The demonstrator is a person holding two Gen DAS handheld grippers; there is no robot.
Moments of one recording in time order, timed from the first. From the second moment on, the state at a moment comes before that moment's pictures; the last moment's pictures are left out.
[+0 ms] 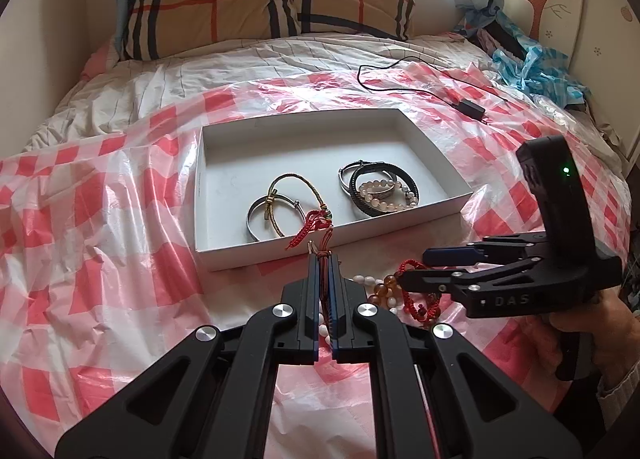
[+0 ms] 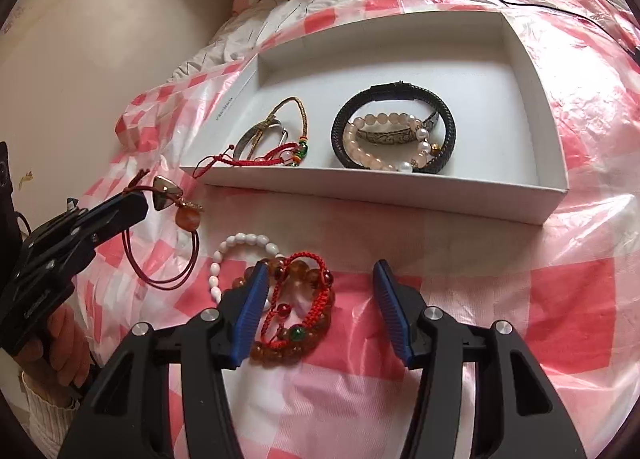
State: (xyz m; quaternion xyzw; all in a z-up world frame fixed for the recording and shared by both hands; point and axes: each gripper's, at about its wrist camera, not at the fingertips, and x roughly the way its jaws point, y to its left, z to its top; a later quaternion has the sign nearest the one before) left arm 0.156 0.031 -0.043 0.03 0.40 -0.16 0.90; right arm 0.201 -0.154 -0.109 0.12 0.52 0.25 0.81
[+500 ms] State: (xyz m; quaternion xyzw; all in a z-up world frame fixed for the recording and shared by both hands) left arm 0.157 0.025 -0.042 0.03 0.40 -0.16 0.90; right arm 0.195 -0.173 -0.086 0.18 0.47 0.29 0.81
